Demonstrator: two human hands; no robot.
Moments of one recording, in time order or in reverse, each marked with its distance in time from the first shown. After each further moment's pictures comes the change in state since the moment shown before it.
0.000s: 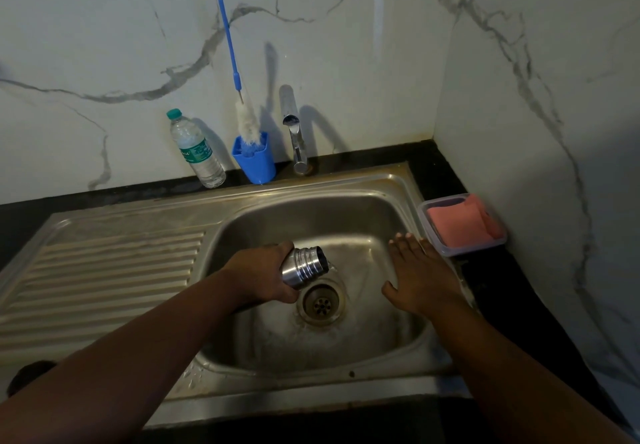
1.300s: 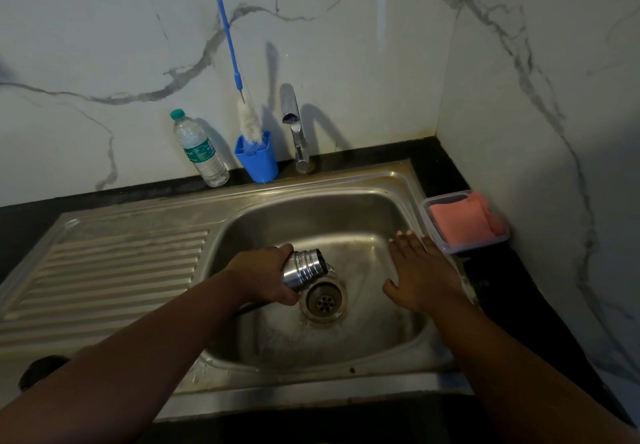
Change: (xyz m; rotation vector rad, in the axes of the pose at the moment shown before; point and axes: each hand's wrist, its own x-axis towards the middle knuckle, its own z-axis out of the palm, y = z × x) left_hand -0.004 0.003 0.000 0.055 -0.070 -0.041; right_hand 0.000 0.000 -0.001 0.004 -0.008 -0.032
